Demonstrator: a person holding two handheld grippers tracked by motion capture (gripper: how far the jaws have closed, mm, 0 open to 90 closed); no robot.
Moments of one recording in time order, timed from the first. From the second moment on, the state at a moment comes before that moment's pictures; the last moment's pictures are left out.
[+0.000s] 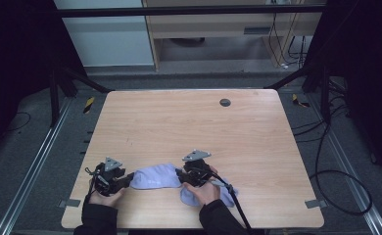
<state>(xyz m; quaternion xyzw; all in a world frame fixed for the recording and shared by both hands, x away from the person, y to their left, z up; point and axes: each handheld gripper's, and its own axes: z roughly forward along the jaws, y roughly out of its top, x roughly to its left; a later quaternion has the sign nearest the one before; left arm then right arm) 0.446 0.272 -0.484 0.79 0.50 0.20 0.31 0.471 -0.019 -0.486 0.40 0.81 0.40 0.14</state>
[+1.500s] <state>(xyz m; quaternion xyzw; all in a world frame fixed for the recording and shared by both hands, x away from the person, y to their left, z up) 0.425 0.184 -0.428 0.80 0.42 0.15 0.40 0.440 -0.103 -0.430 0.40 0.81 0.41 0.14</state>
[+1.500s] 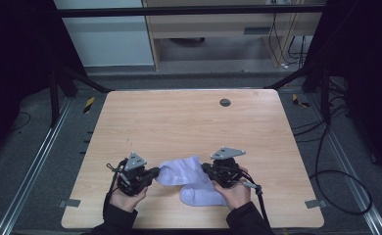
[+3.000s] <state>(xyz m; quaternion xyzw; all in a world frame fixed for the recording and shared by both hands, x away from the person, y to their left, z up) 0.418 0.113 -0.479 0.86 0.37 0.10 0.33 0.406 -0.178 -0.481 0.46 0.81 0.35 0.12</state>
